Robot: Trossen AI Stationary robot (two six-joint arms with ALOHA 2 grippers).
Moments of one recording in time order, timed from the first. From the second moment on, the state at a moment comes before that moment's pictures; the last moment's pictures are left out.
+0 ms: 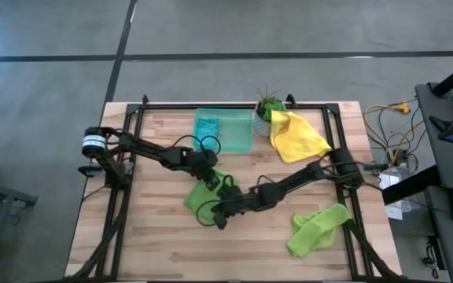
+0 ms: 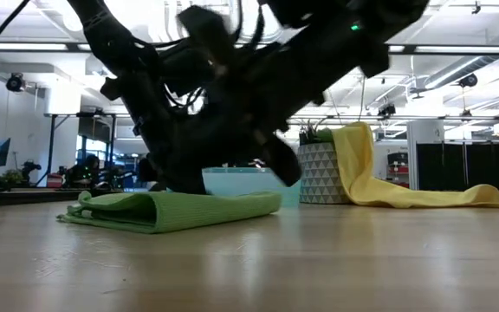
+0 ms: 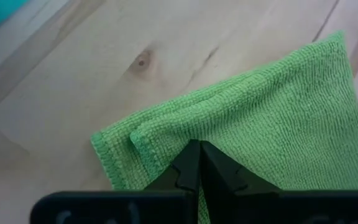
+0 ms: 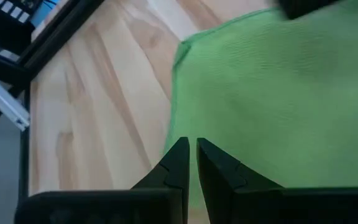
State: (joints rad) left arm 0.09 1.70 0.82 -0.10 -0.01 -0.61; right arm 0.29 2.09 1.26 0.18 0.18 0.89
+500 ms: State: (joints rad) left arm 0.09 1.64 0.81 -0.23 -0.06 -0.62; right arm 0.31 2.15 1.34 -0.07 0.06 0.89
